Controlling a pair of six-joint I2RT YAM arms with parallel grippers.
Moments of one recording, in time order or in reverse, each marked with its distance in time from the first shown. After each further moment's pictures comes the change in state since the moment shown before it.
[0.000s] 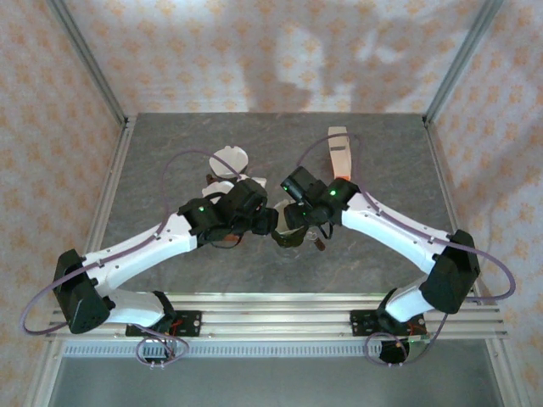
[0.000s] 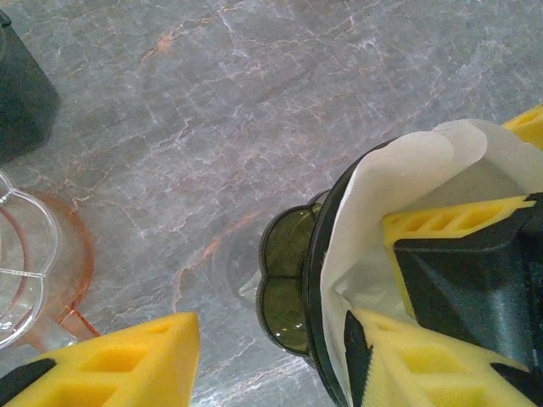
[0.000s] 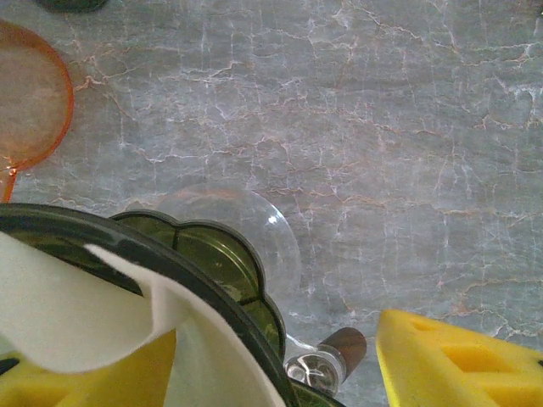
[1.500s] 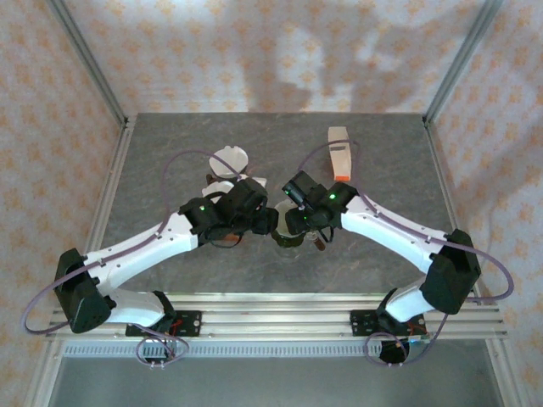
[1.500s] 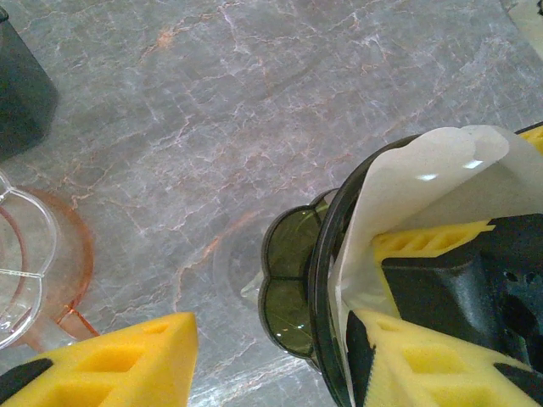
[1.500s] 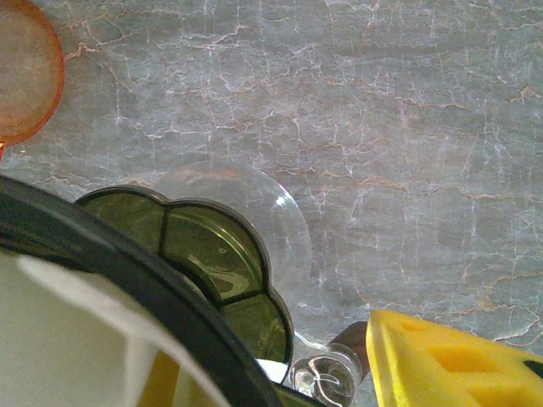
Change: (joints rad) left arm 0.006 0.008 0.000 0.001 0.008 0.000; right arm -0.011 -0.004 -0.067 0.041 -0.051 -0.005
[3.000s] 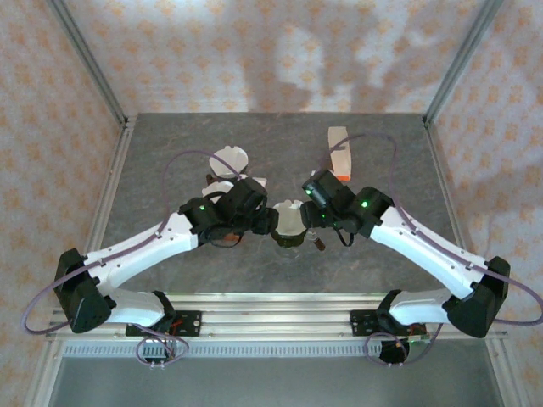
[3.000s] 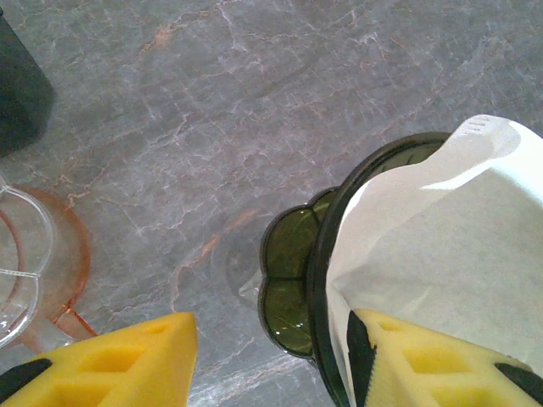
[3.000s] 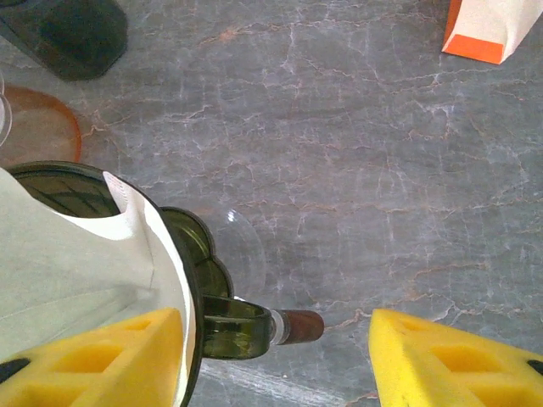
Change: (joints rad) left arm 0.007 0.001 0.000 0.000 0.011 0.000; right arm 0.000 -0.209 0.004 -0.064 0.131 0.043
